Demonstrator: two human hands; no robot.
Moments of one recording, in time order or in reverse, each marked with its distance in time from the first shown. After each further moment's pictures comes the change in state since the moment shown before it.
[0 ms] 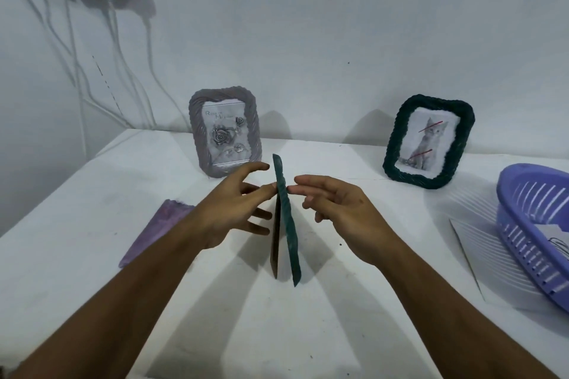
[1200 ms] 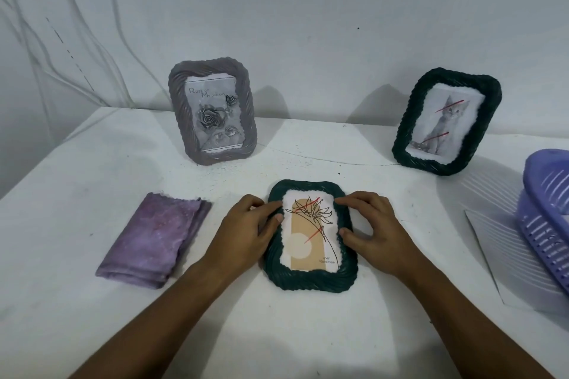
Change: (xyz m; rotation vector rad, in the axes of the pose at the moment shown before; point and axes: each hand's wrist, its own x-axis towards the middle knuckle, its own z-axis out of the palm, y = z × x) left_hand 0.037 -0.093 0.014 0.768 0.213 0.446; right_hand 0.009 0.113 -0.045 -0.638 0.099 -0.132
